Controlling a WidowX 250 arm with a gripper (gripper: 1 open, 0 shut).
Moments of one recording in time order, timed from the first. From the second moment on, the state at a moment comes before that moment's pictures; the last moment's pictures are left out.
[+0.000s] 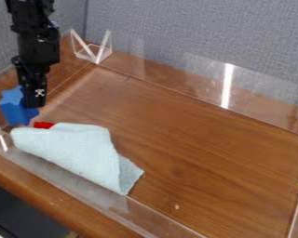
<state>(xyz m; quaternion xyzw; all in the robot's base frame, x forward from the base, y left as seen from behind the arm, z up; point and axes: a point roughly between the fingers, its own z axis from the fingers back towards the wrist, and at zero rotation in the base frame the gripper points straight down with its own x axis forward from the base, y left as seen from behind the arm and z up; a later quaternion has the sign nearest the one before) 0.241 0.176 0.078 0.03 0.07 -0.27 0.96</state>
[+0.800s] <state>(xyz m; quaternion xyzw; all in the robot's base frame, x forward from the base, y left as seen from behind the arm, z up) 0.239 0.179 0.078 0.03 0.07 -0.26 0.96</state>
